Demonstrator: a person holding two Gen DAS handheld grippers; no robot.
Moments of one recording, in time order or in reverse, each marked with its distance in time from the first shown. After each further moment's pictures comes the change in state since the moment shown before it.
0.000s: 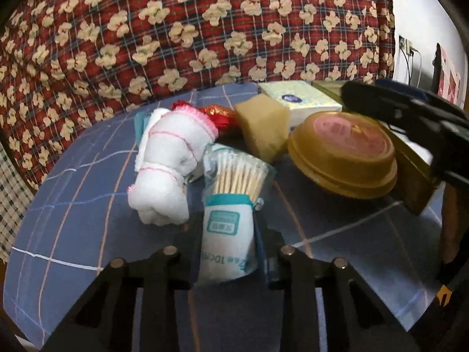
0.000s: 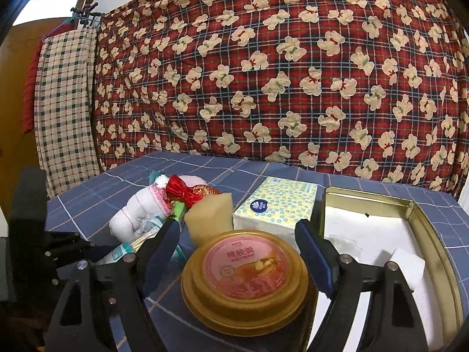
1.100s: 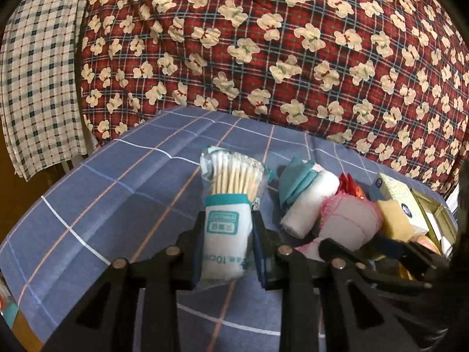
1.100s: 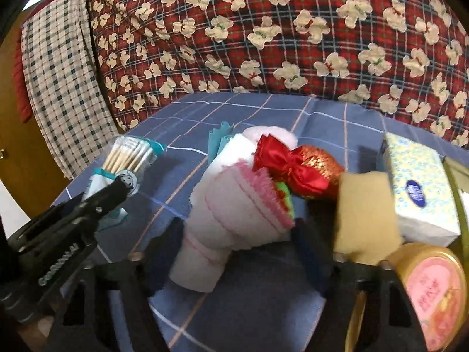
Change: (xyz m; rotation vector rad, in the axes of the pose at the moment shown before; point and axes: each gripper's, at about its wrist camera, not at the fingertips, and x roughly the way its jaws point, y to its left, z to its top) left arm 0.004 0.140 0.017 -0.468 -0.079 0.190; right arm 0.127 0.111 0.018 0.075 0.349 0.136
